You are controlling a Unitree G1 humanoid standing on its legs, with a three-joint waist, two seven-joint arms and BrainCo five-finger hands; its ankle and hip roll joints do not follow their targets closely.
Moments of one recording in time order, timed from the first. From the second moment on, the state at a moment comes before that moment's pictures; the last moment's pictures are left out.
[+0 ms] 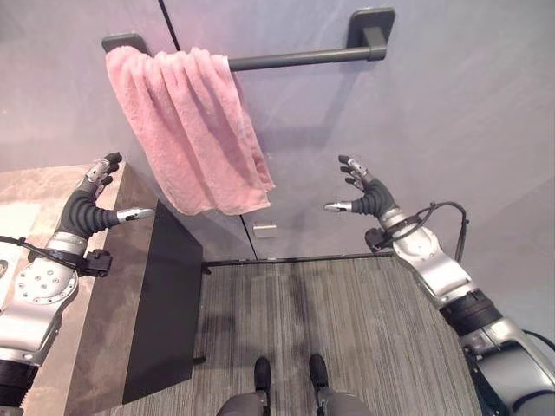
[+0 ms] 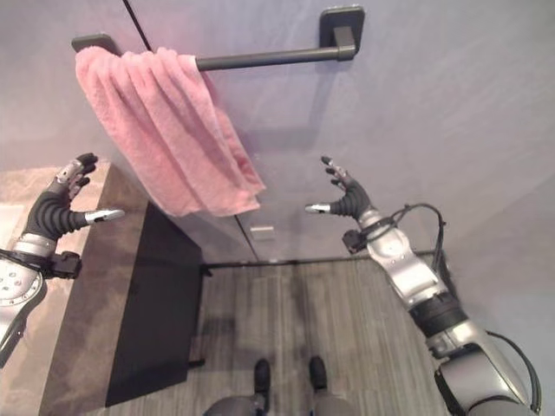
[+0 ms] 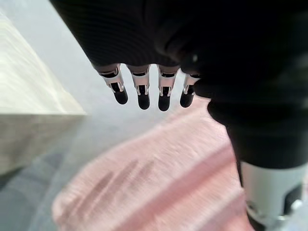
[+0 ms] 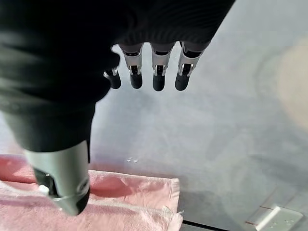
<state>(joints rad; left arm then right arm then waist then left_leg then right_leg) -0.08 1.03 0.04 0.05 -0.39 -0.15 0.10 -0.63 -0.62 0.44 0.27 0.26 -0.03 -0.07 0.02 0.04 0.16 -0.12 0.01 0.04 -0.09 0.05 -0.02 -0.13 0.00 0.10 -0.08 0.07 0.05</state>
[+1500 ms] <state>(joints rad) -0.80 1.01 -0.45 0.63 -0.51 -0.15 0.16 -0.97 -0.45 0.73 0.38 0.46 0.00 -0.09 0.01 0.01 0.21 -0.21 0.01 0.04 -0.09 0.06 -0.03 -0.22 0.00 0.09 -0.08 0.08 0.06</state>
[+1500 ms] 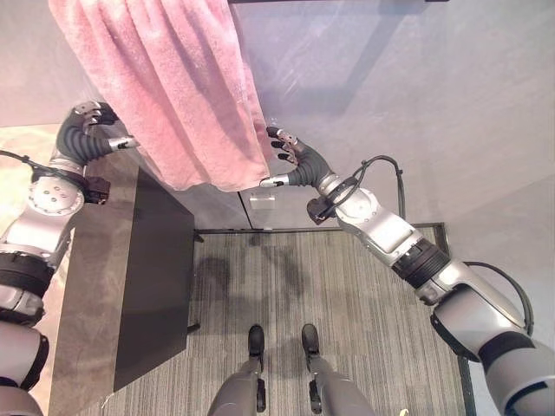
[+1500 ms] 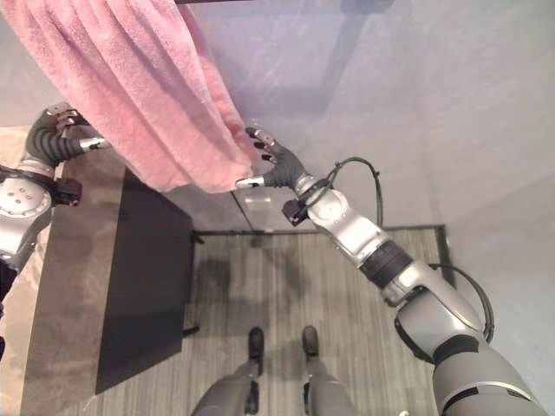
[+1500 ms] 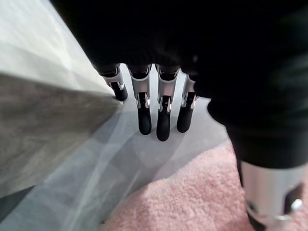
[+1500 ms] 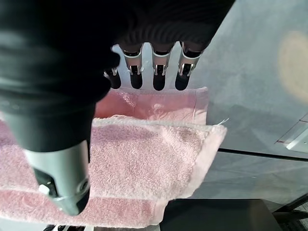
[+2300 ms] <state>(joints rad) -0.88 0.85 -0.56 0.60 -0.58 -0.14 0.14 -1.05 -0.42 0.77 0.50 0.45 0.00 -0.15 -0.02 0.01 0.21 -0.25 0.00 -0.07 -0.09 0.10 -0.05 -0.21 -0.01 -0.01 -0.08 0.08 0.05</state>
